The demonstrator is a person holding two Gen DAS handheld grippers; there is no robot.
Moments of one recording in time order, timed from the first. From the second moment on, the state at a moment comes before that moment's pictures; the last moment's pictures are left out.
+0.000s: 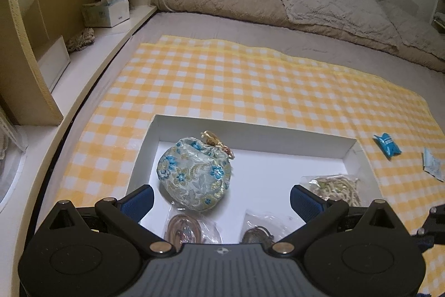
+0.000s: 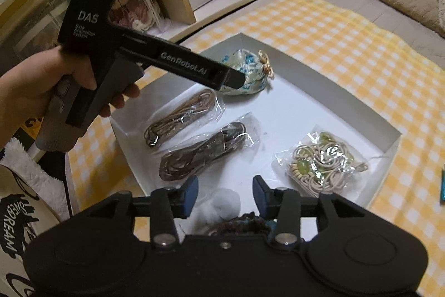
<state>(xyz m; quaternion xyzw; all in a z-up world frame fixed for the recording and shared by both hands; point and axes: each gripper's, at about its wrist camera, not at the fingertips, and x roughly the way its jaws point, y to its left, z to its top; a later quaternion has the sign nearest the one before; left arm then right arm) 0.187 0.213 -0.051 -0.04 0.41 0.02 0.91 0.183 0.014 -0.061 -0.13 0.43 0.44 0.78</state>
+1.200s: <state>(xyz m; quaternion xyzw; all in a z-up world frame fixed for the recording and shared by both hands) 0.107 0.168 0.007 -0.05 0.35 0.00 0.94 0.143 -0.096 -0.013 -0.09 0.34 0.29 0.89</state>
